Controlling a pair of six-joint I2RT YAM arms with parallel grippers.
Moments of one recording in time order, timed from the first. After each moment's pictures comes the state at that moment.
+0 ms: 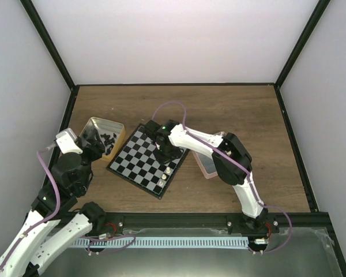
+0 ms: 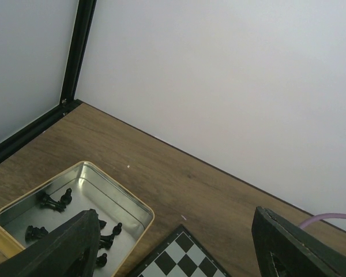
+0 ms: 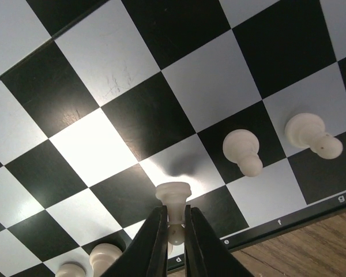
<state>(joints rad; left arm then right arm) -0.64 0.45 0.80 -0.55 -0.73 -0.58 0.93 2.12 1.74 -1.09 -0.01 0.36</state>
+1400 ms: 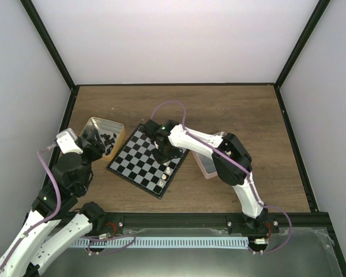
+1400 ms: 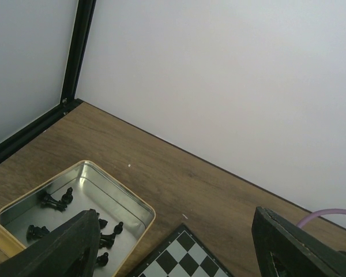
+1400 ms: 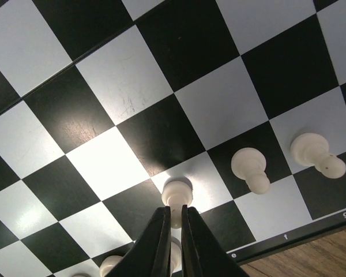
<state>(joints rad) -0.63 0.45 0.80 -0.55 -0.72 -0.58 0.93 2.12 1.74 -1.05 -0.01 0.36</state>
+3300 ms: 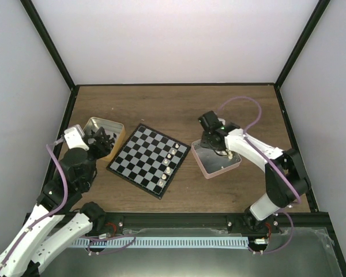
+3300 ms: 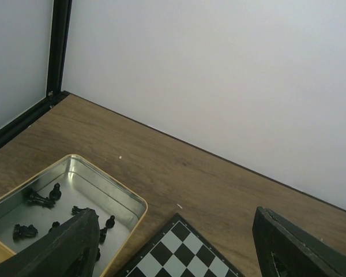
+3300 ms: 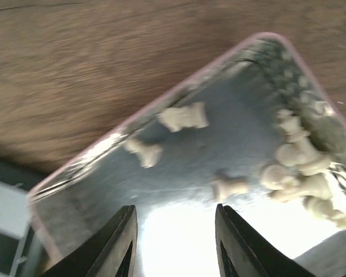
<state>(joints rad) -0.63 0.50 0.79 -0.52 -0.66 -0.56 0.58 1.57 1.12 -0.70 0.25 0.68</state>
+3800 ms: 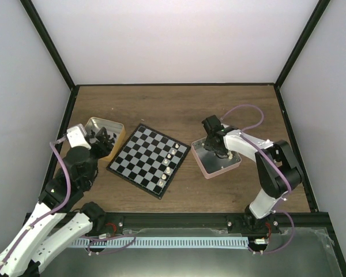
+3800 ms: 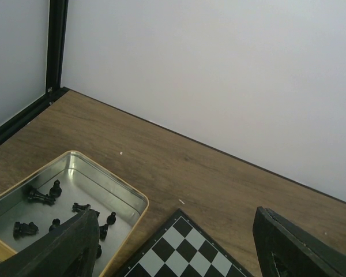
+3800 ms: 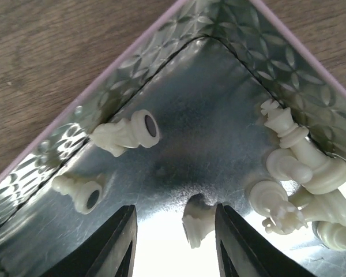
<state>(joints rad) -0.62 0.53 0.79 -0.52 -0.65 -0.55 0.46 1.65 1.00 -0.56 0.24 0.77</state>
